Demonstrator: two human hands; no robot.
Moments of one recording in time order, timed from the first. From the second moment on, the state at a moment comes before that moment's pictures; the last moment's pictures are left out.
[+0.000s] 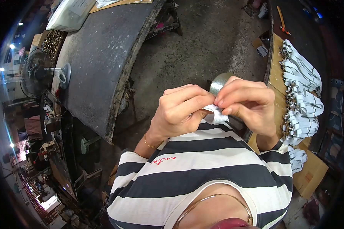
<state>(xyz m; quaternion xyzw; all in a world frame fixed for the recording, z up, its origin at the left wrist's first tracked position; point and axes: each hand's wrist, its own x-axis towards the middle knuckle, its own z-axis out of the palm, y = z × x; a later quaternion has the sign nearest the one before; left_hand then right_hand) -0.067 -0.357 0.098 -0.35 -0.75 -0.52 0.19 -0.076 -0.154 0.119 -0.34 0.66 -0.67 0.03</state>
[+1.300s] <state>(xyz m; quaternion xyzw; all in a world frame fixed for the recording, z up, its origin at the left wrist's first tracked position) -0.082 -0.364 0.089 -0.39 -0.77 -0.44 0.24 -0.083 -0.166 0.133 -0.35 0.77 -0.54 -0.01</state>
